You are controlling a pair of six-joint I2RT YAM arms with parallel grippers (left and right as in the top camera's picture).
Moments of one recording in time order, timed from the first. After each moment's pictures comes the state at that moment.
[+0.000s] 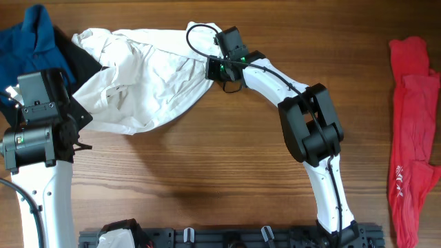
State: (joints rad) left arm 0.20 1.17 1.28 -1.12 -0.36 -0.47; right arm 0.48 2.40 1.79 -0.40 -0.23 0.55
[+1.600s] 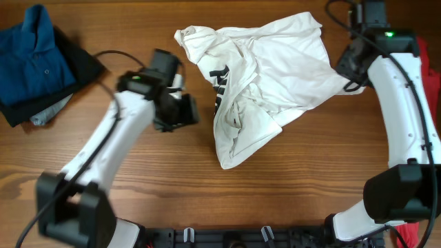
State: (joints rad) left arm -0.35 1.65 1.27 -1.03 0.25 -0.50; right arm -0.02 1.75 1.69 -1.22 0.37 0.53
